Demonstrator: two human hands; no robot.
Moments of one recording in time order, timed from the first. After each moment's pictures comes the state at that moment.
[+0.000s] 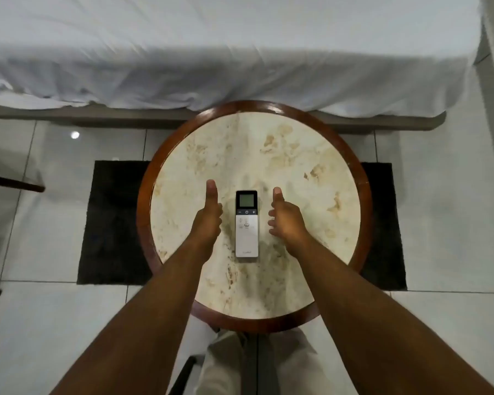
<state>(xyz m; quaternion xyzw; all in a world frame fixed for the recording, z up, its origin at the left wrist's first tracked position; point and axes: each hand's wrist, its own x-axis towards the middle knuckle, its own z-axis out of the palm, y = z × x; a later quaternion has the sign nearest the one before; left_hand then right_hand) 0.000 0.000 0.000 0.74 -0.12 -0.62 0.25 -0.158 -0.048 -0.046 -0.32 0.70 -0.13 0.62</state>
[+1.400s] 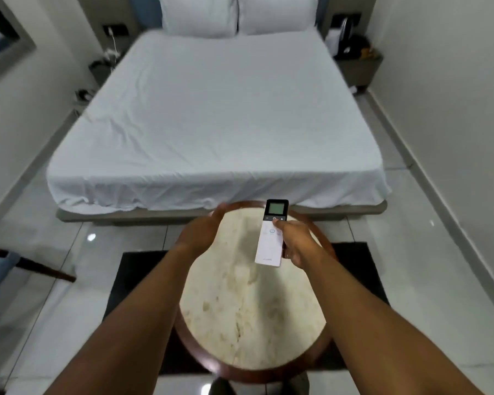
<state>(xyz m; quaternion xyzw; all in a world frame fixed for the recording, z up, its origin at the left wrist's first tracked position) 0.025 -0.013 0.235 0.76 -0.47 -0.38 0.23 -0.183 -0.068 0.188 -0.31 0.62 -0.28 0.66</state>
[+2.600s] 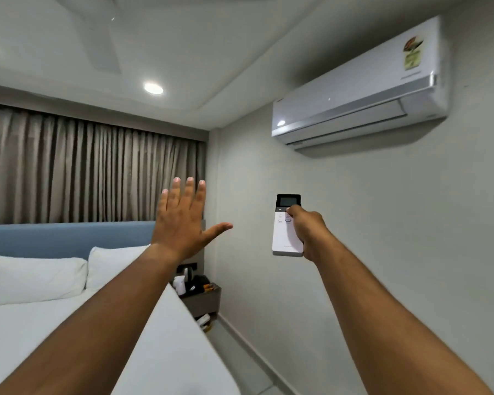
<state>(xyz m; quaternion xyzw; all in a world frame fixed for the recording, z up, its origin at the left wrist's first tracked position) -0.196 -0.143 0.683 0.43 -0.75 0.27 0.41 -0.433 -0.052 0.706 -0.37 0.57 -0.68 0.28</state>
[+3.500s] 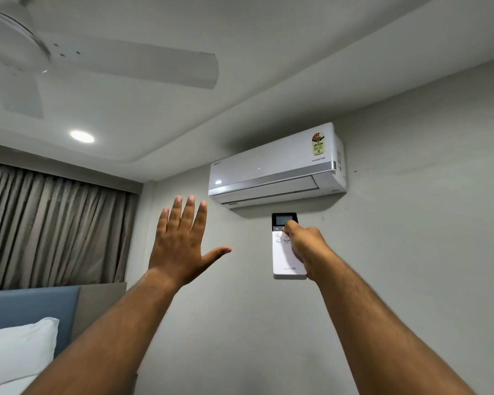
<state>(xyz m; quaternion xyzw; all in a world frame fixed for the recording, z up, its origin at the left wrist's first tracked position) -0.316 -0.117 0.770 0.31 -0.74 0.31 0.51 -0.503 0.048 0.805 -0.35 0.63 -0.69 0.08</state>
